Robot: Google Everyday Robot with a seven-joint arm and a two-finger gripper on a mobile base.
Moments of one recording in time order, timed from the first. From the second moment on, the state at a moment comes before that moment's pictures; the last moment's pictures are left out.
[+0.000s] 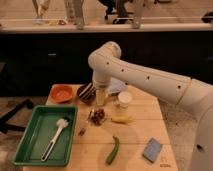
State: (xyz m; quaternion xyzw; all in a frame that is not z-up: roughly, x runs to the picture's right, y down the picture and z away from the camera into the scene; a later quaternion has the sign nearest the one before) arm -0.041 0.013 0.728 -0.24 -0.10 -0.05 0.96
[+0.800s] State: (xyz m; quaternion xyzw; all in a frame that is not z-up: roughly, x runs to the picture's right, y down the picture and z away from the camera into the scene) arm -0.087 0.010 0.737 -0.22 -0.18 -0.14 0.95
